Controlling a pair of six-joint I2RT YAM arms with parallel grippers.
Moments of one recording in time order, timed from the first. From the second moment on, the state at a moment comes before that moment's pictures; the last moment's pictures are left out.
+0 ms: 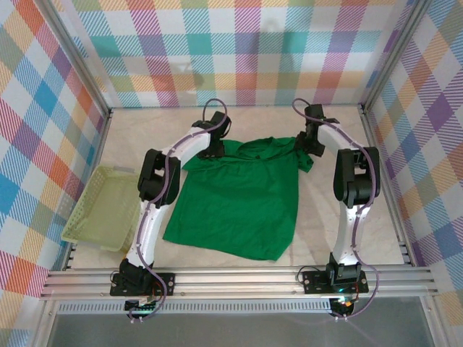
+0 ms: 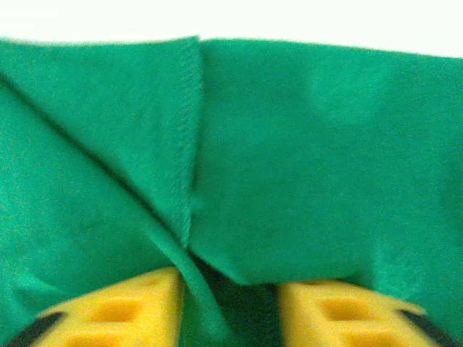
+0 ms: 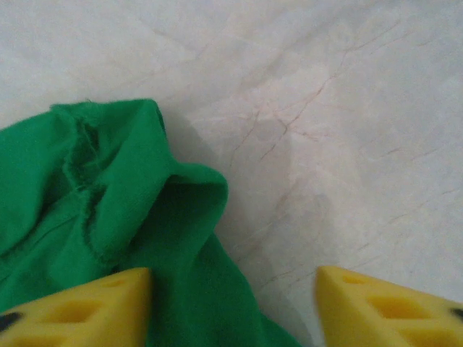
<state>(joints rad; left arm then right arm) -0.44 2.39 2.02 -0.87 -0.26 -0.47 0.11 2.13 1.66 -0.71 0.08 0.41</state>
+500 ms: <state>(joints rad) -0.43 2.13 1.79 -0.76 -0.29 -0.47 0.11 1.97 1.60 -0.71 0.16 0.36</state>
